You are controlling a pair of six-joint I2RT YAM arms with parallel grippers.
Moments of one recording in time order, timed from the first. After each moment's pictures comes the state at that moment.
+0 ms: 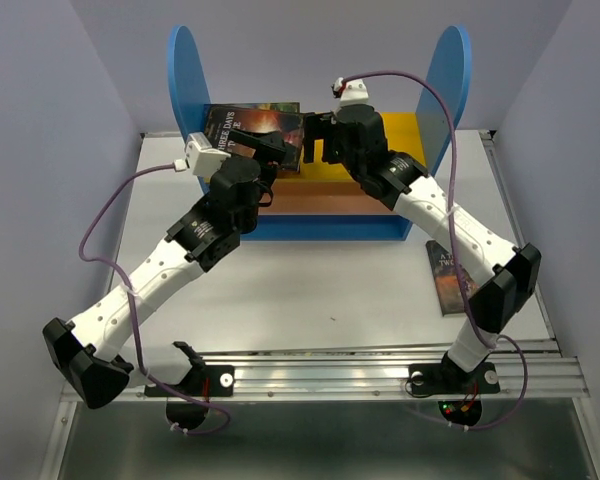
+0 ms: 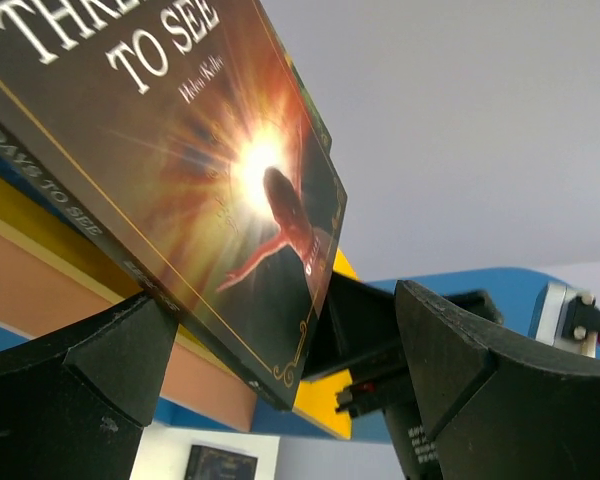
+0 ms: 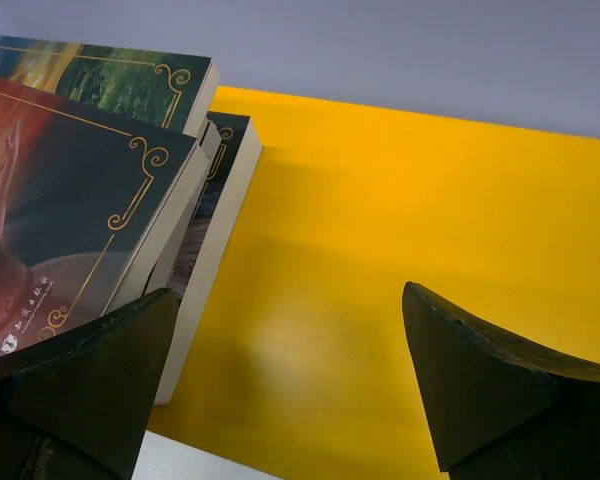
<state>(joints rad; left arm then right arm) -0.75 1.21 1.29 -0.25 -0.73 -1.28 0.70 1.71 1.79 -0.37 0.40 0.24</state>
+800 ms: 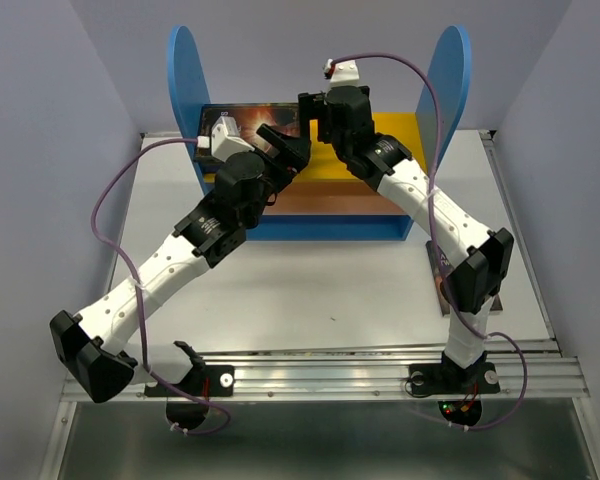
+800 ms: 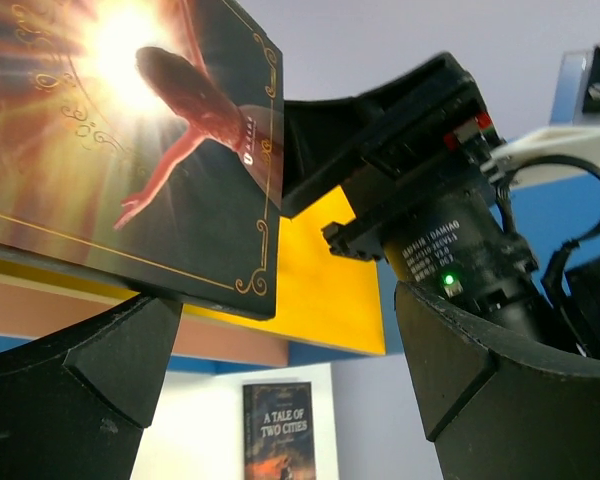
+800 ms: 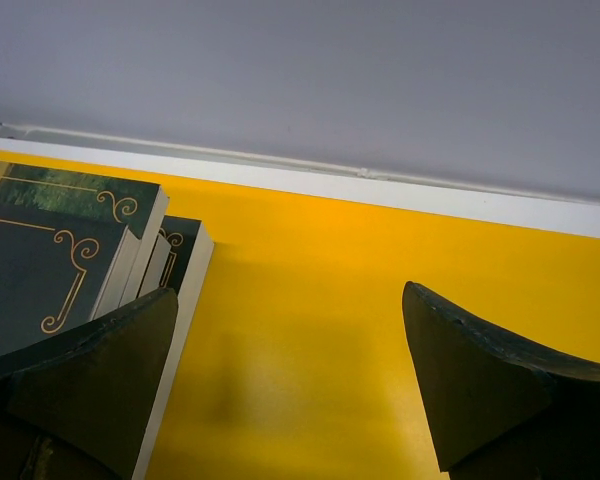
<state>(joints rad) -0.75 1.26 1.30 -0.16 -0.50 -1.04 0.67 1.90 2.05 -0.37 0.46 0.14</state>
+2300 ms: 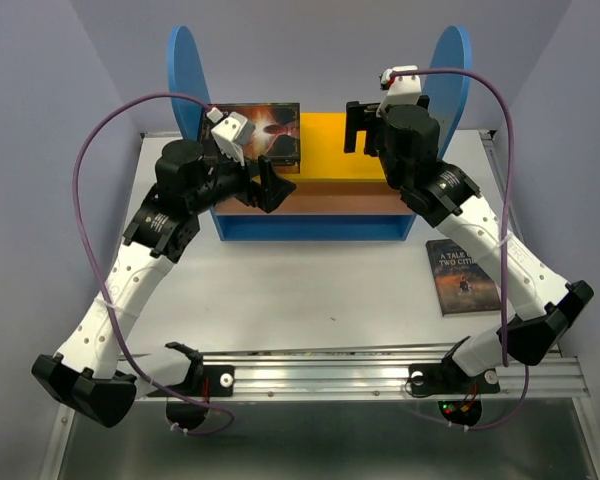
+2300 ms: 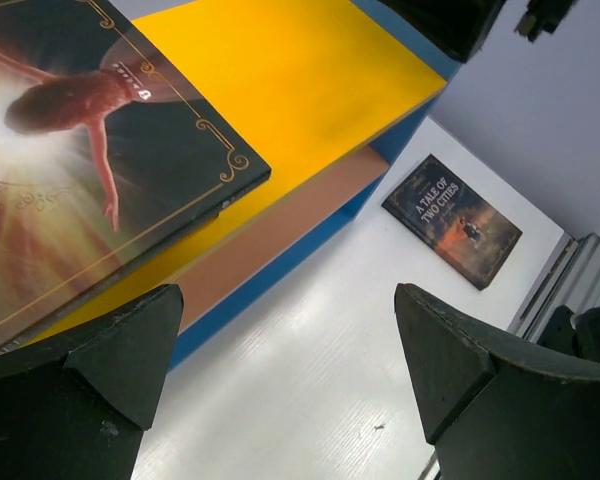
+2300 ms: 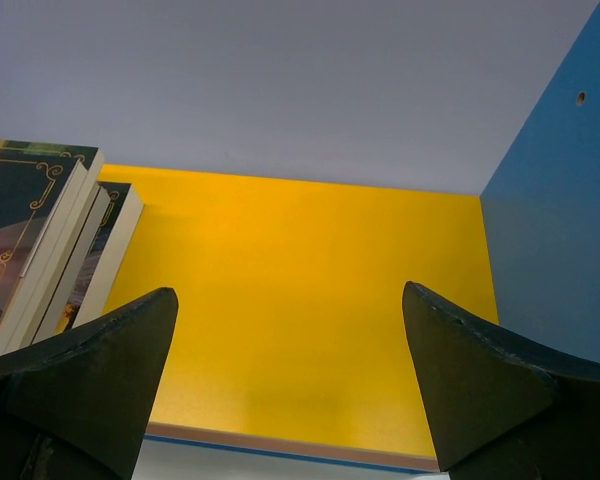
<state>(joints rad) -0.44 1.15 1.34 -0.37 0.41 -0.19 0.68 1.47 1.70 -0.34 0.60 0.07</state>
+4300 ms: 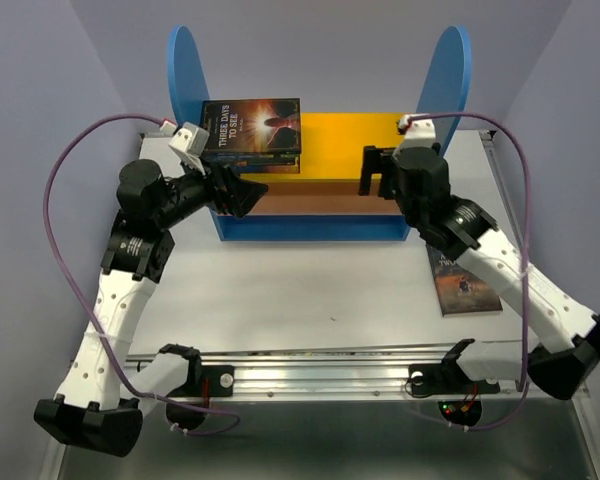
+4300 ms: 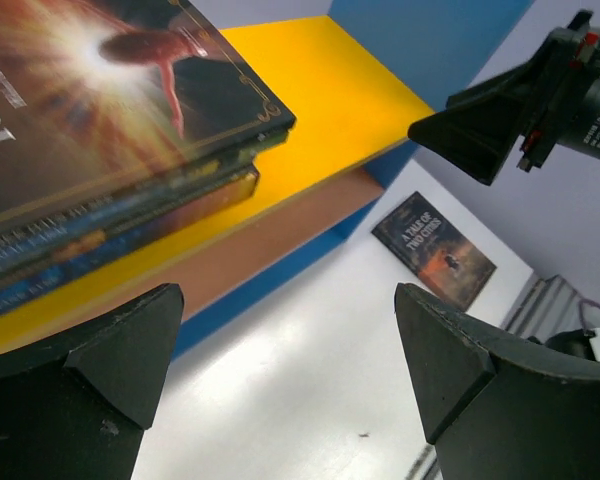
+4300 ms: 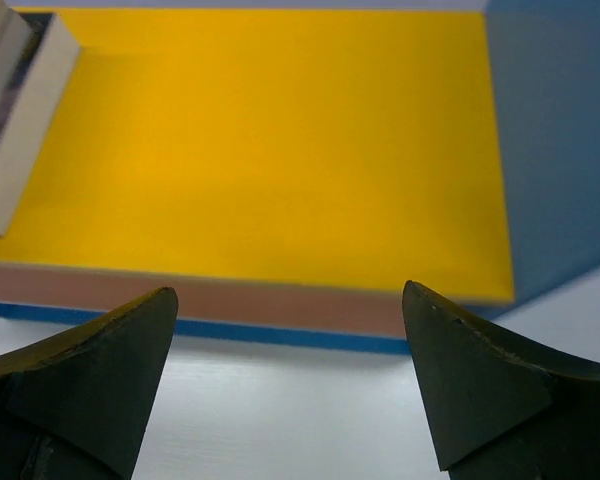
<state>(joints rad) -0.21 1.02 1.21 -0.28 0.61 -0.26 0.68 1.33 1.44 -0.39 0.55 0.21</state>
